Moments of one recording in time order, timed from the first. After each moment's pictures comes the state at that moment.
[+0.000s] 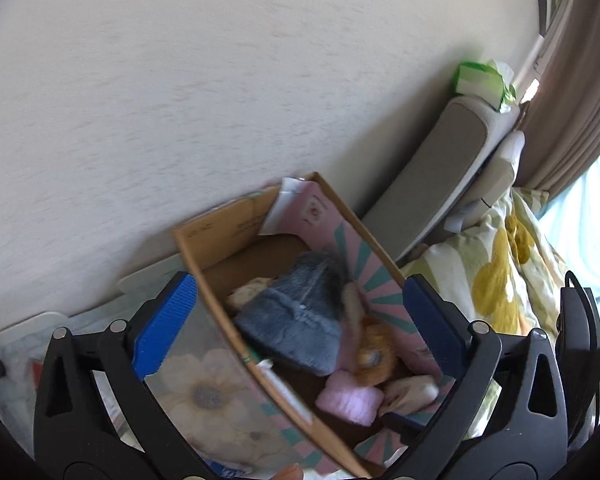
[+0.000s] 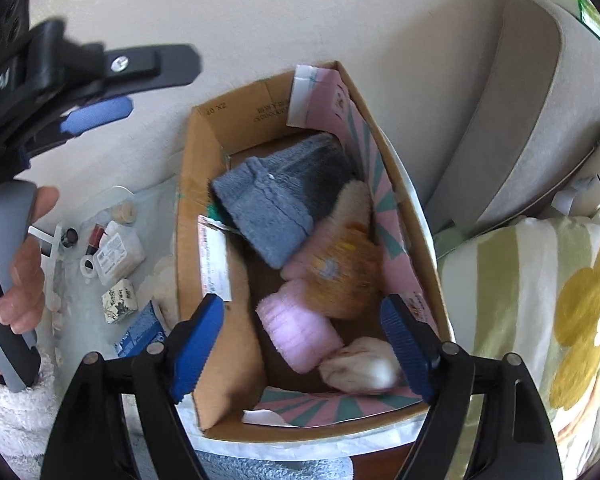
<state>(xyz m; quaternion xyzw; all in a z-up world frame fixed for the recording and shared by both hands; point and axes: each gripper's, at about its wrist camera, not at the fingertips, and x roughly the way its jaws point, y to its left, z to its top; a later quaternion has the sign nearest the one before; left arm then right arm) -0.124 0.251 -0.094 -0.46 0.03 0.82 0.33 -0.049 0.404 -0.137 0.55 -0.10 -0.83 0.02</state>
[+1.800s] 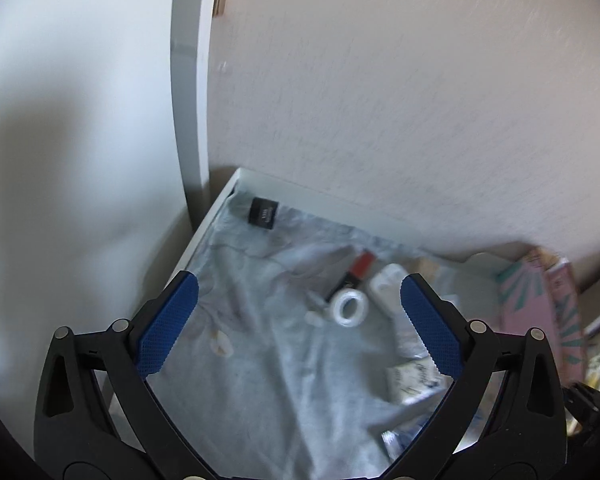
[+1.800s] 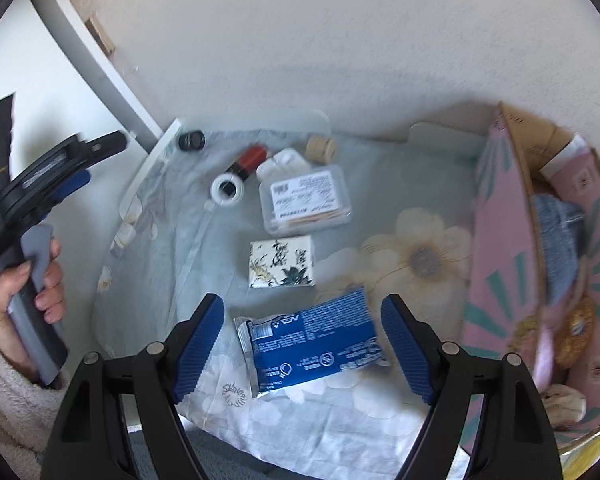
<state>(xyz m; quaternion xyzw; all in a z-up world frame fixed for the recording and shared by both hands) -0.055 -0.129 -0.154 -0.40 -0.13 0.90 -0.06 -0.039 0.182 -0.173 0.54 0.03 -0.81 0.22</state>
